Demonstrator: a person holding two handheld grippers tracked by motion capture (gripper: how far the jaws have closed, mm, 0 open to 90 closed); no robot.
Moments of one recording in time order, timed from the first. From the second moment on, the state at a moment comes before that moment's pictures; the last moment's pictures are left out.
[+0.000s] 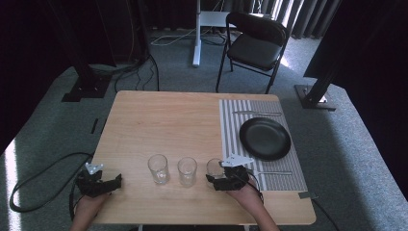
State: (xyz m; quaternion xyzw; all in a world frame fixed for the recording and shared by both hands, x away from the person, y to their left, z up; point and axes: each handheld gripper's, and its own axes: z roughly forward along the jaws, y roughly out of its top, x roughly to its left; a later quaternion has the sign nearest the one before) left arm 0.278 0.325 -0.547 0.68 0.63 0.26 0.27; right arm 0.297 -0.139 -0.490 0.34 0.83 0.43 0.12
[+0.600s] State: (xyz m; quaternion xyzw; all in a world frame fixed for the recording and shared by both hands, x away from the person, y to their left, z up) left arm 0.278 0.325 -0.547 0.68 0.63 0.26 0.27; right arm 0.294 -0.132 -0.490 0.34 0.83 0.41 0.16
